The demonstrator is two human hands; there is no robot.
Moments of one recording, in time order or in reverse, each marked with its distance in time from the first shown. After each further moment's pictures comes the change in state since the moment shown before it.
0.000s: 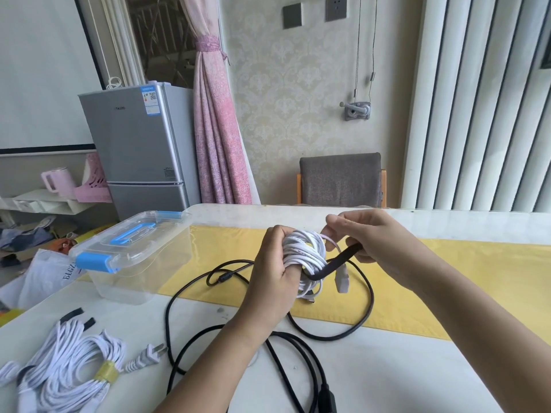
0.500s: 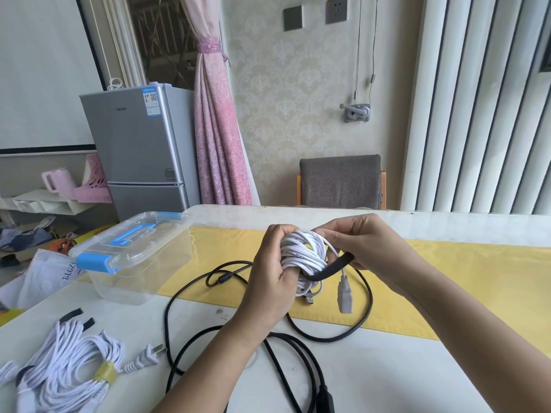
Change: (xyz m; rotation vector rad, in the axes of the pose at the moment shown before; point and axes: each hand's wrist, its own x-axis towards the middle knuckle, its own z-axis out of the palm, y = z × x) left_hand 0.000 0.005 -0.003 -0.011 0.010 0.102; right_hand 0.000 0.005 0.009 0.057 -0.028 -0.067
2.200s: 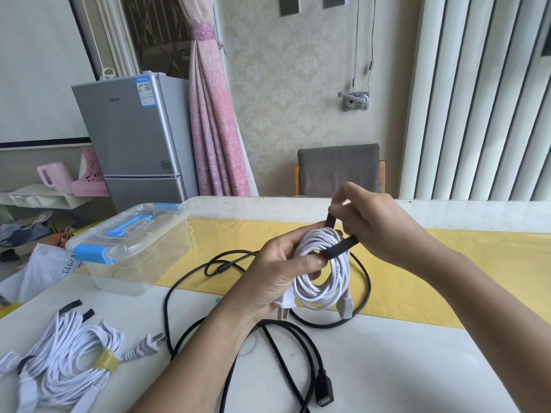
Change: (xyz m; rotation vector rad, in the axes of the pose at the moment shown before) left_hand 0.002 0.004 -0.004 -0.727 -0.479 -0.406; right_hand 0.000 -0.006 -0.017 -0.735 0.123 -0.326
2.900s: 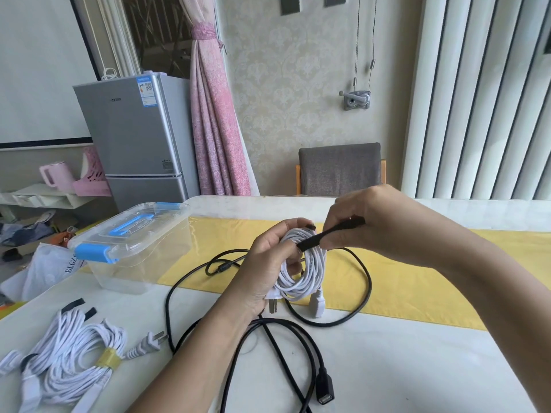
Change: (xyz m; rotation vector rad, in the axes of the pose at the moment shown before) left_hand 0.001 0.001 -0.005 -0.009 0.244 -0.023; right_hand -0.005 -0.032 -0.026 -0.023 -0.255 -0.063
